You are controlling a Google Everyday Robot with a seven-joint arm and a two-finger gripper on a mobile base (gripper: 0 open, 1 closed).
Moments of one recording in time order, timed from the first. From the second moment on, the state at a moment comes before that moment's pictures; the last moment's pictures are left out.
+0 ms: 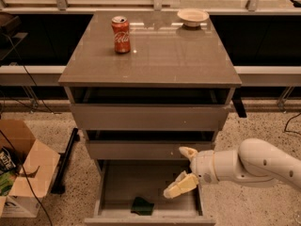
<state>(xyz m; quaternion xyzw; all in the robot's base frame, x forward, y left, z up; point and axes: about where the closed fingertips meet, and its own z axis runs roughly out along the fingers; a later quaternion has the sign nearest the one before) 0.454 -0.087 0.614 -0.44 0.76 0.34 0.35</state>
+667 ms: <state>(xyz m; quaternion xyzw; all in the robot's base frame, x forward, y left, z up) 0.445 -0.058 0.540 -0.40 0.75 0.42 0.32</state>
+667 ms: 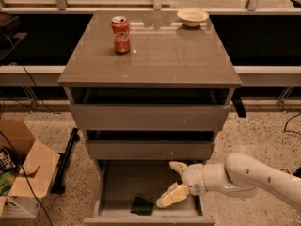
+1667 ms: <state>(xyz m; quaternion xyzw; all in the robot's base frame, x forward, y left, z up) 0.469 -0.015 0.415 -0.38 0.77 0.44 0.27</state>
